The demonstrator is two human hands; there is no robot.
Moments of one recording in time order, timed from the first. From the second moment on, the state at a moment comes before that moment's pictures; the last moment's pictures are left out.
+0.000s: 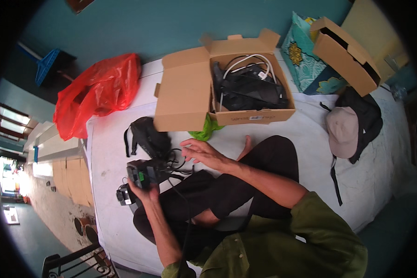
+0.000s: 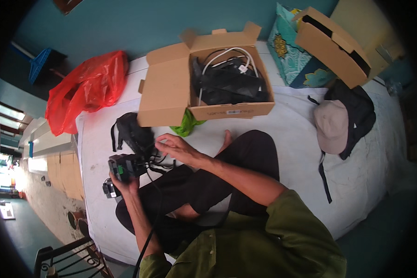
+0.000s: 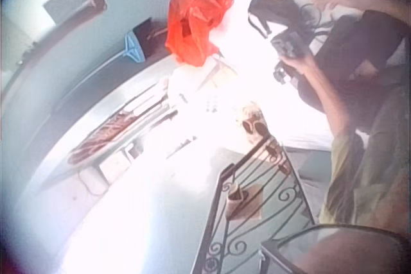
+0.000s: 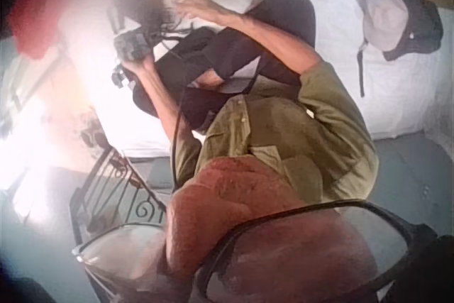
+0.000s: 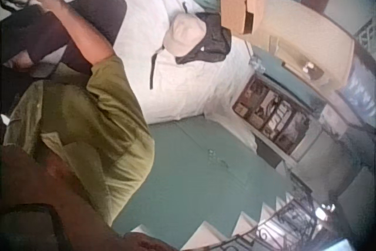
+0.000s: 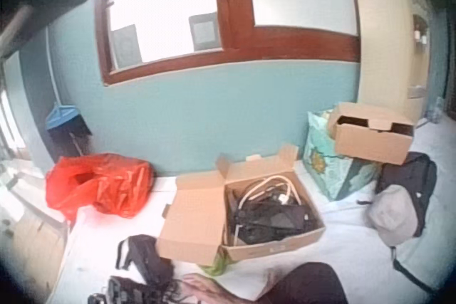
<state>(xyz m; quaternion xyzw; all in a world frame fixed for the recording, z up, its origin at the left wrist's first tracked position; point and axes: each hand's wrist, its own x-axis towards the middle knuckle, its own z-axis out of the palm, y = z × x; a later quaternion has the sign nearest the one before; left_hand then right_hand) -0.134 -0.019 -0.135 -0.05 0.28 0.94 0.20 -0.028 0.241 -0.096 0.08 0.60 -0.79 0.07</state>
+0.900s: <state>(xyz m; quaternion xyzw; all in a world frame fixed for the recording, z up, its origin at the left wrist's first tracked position) -0.143 -0.038 -0.151 -0.11 0.28 0.94 0.18 -0.031 0.230 -0.111 0.04 0.61 -0.79 0.00</state>
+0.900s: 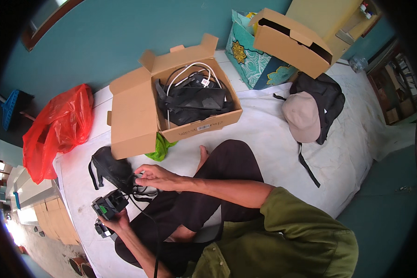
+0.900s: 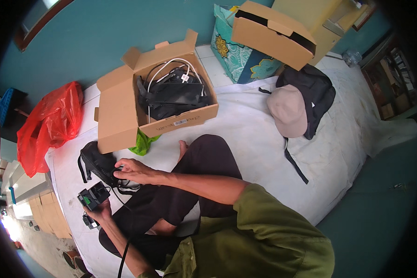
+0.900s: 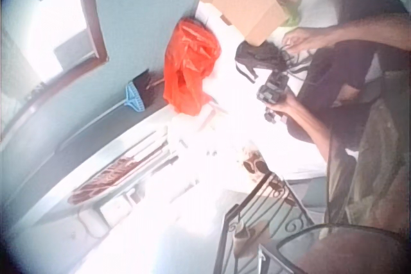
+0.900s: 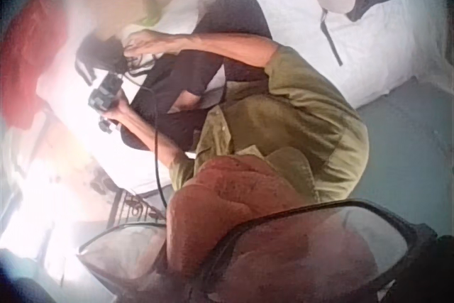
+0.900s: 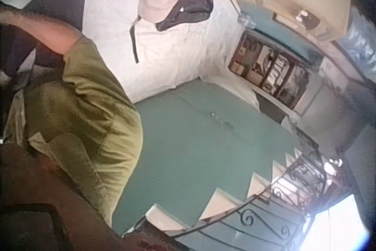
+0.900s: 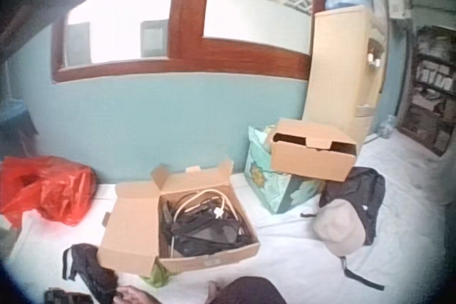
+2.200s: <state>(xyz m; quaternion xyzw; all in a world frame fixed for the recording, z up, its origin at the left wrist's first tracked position) -0.132 -0.022 -0.134 -0.14 0.29 0.93 0.15 -0.006 0.221 -0.139 -0.07 0.96 -0.25 0.10</state>
